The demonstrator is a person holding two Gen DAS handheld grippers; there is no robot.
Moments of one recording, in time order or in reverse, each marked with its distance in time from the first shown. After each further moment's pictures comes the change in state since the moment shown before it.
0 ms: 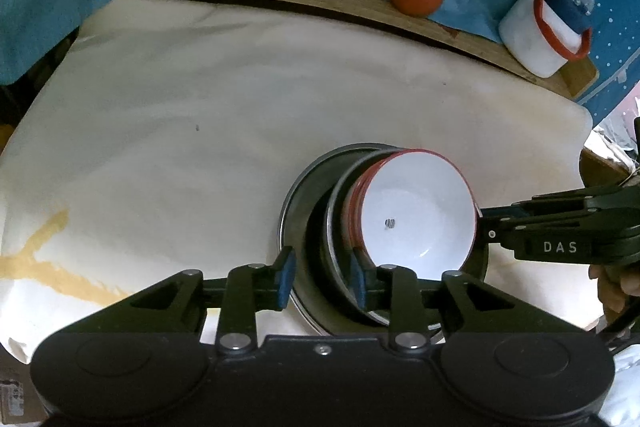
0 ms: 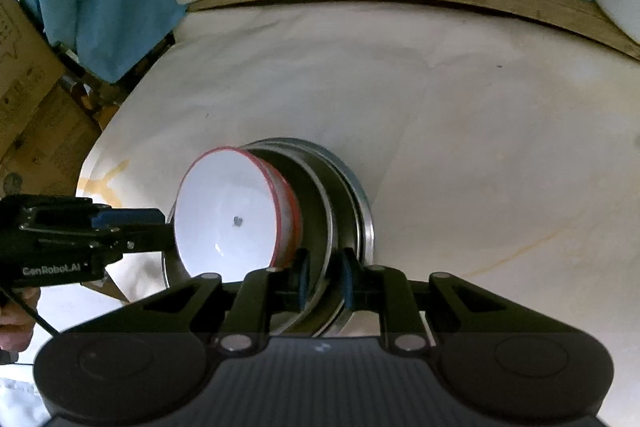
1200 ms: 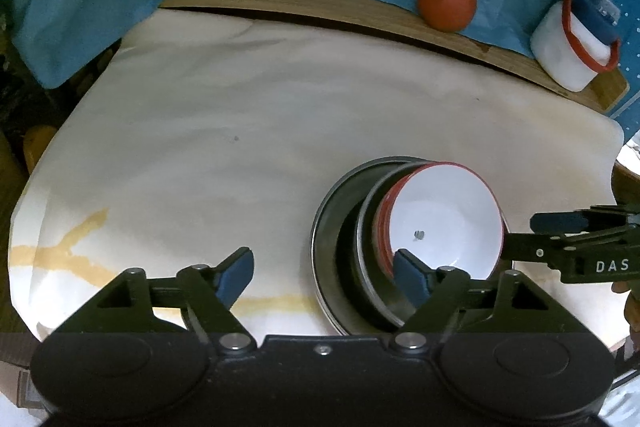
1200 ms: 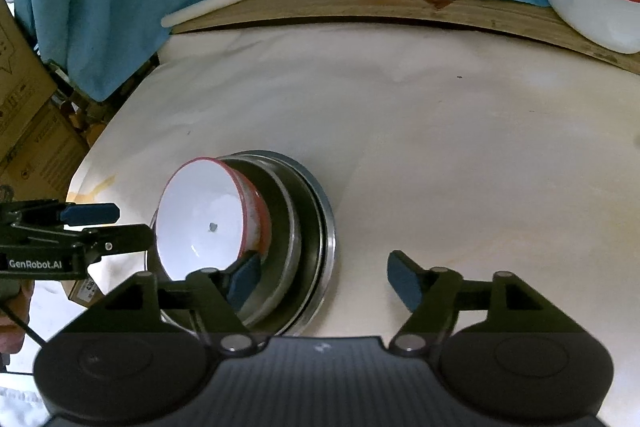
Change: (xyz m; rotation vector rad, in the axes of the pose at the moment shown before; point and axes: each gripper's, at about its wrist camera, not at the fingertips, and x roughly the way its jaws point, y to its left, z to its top) left arm -0.008 -0.006 -0.006 -0.030 -0.054 0.132; right arm -0.019 -0.018 -0.013 0.007 -0.064 -0.039
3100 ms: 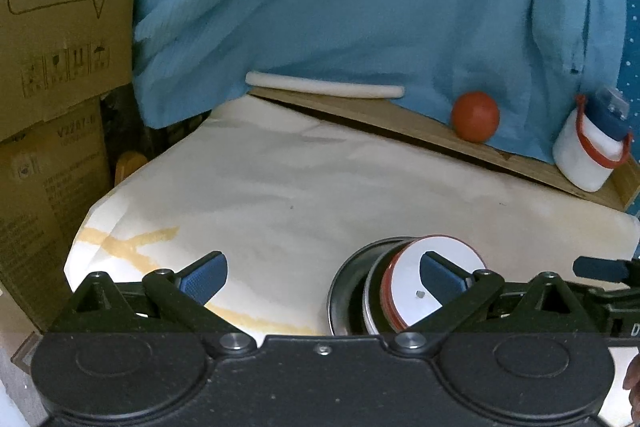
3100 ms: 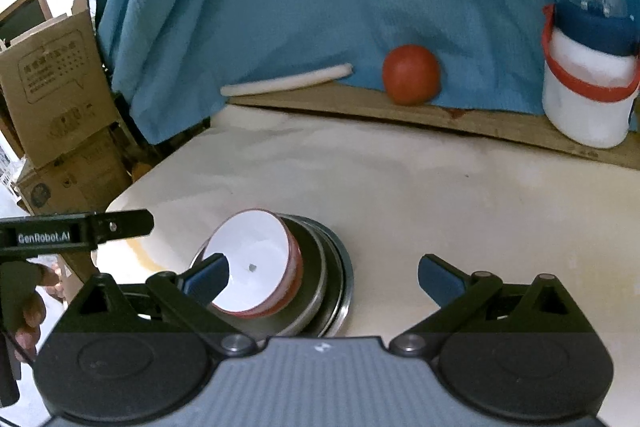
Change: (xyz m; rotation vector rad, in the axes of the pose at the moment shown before) left arm -0.061 -0.033 -0.046 -0.159 -0.370 0.185; right arm -0.048 0.011 -0.028 -0.164 -0.329 0.041
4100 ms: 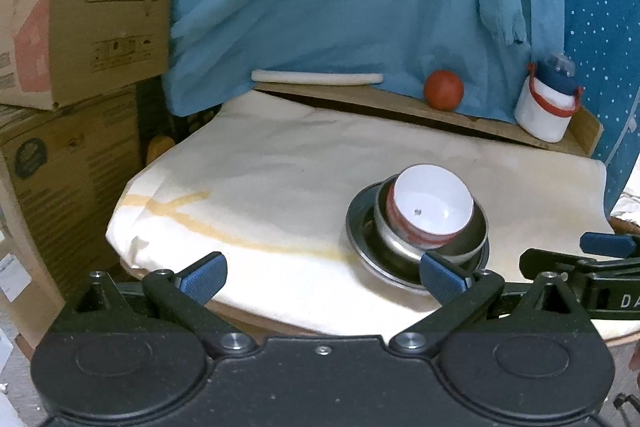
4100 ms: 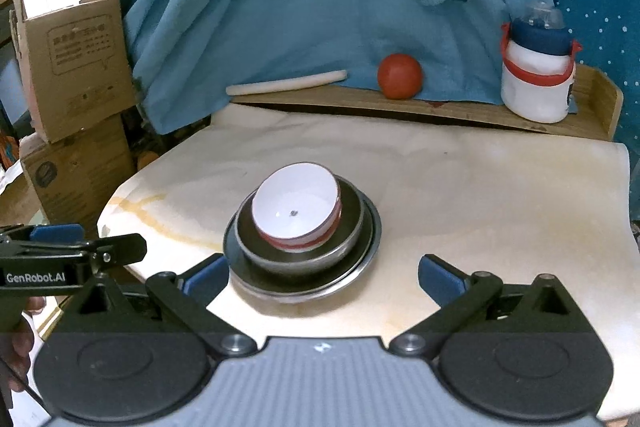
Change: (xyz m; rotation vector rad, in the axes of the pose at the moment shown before) left arm -0.075 0.033 -0.070 0.092 -0.044 -0.047; right arm -0.062 0.082 -0.071 0.021 -0.065 -0.153
